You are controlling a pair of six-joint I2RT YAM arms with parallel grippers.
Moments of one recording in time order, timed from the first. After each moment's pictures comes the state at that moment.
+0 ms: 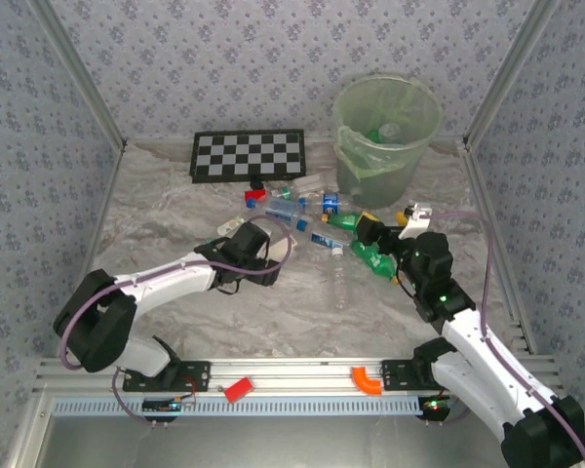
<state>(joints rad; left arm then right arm) -0.77 1.43 0.80 -0.39 -0.16 -0.30 0.38 0.73 0.46 0.13 0.06 0.40</state>
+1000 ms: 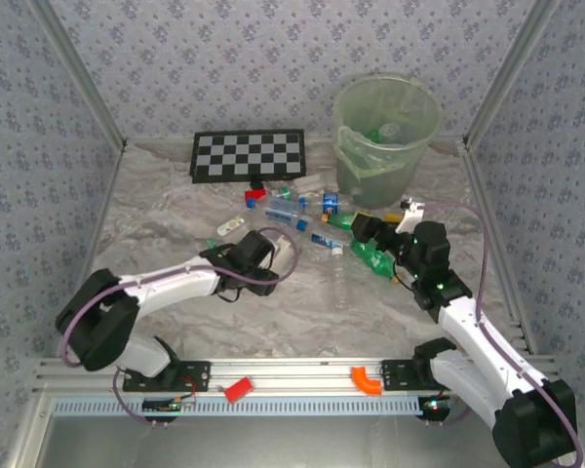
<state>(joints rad) -0.83 1.41 0.77 -0.42 -0.12 -0.25 0.31 0.86 0.52 0.13 -0.19 0.54</state>
